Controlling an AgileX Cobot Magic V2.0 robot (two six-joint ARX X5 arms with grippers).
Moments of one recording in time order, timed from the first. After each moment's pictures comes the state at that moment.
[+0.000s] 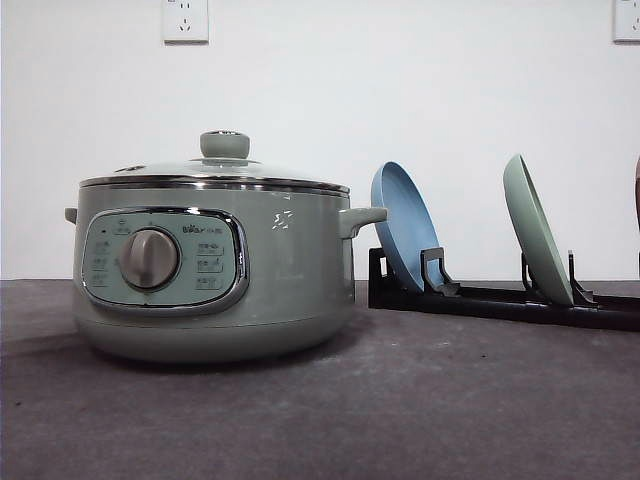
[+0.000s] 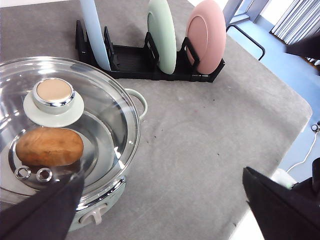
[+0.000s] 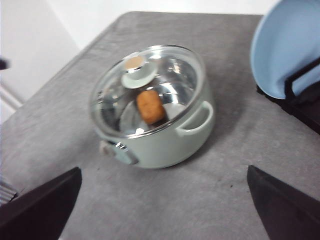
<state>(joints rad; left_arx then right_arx) -0.32 0.94 1.26 -0.88 0.56 -0.01 0.30 0.83 1.12 -0.77 -0.44 0.19</state>
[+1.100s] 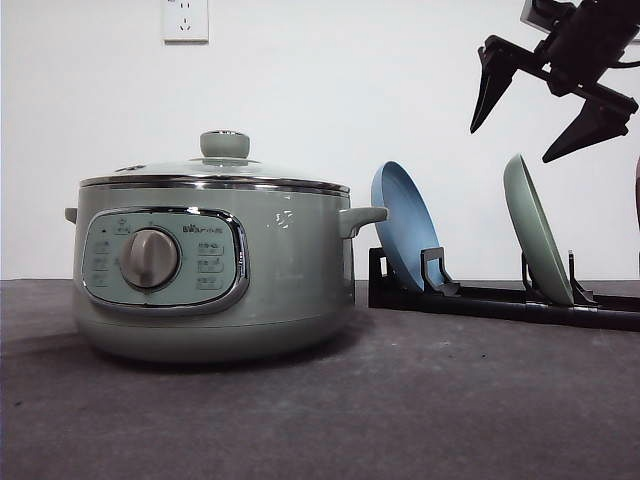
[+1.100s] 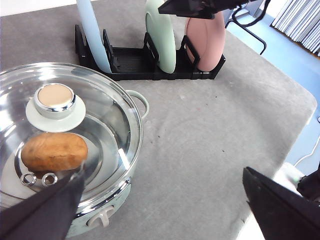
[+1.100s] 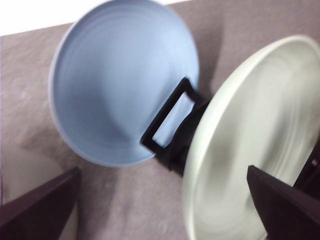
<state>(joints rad) -0.32 0.94 1.26 -0.88 0.56 0.05 0.06 1.66 1.46 -0.45 -0.32 0.24</state>
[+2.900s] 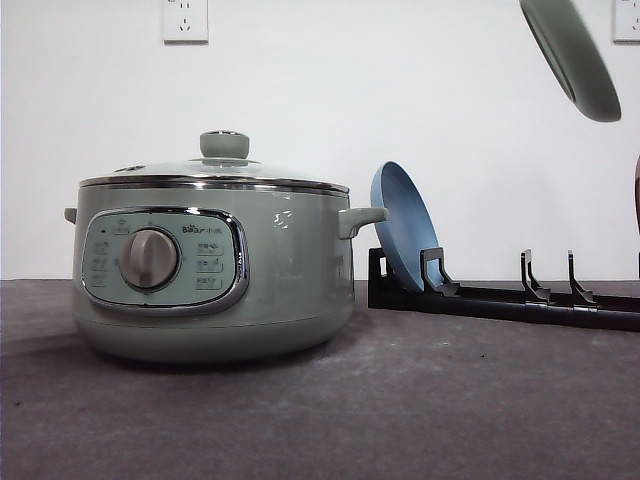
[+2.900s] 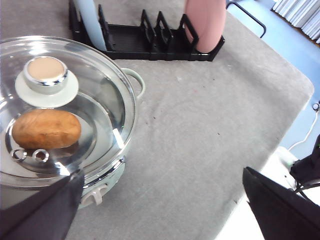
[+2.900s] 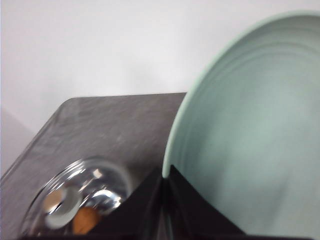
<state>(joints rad) -0.33 0.94 1.26 -0.96 0.56 0.06 0.07 1.25 1.46 -0.57 -0.49 0.26</state>
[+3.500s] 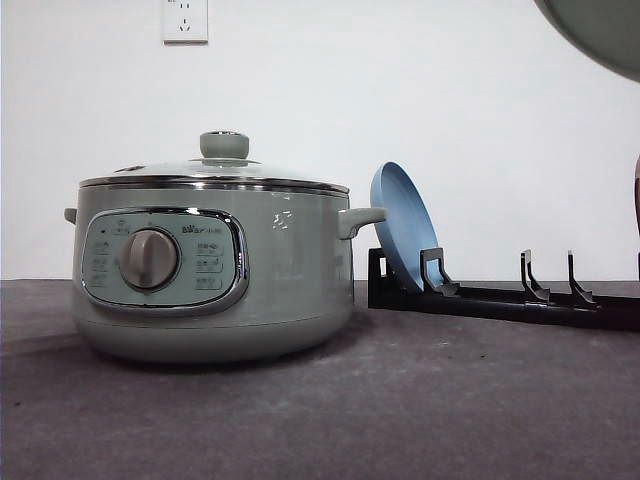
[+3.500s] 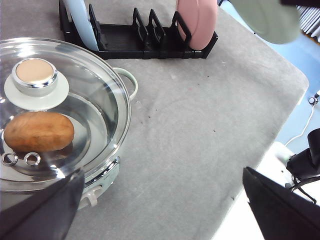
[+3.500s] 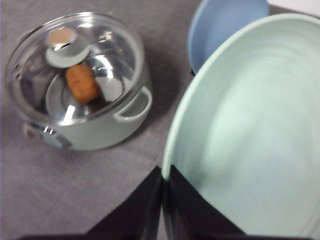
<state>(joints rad) -0.35 0.94 1.26 -0.96 0.56 0.07 0.53 1.01 1.41 -1.08 0.00 0.08</state>
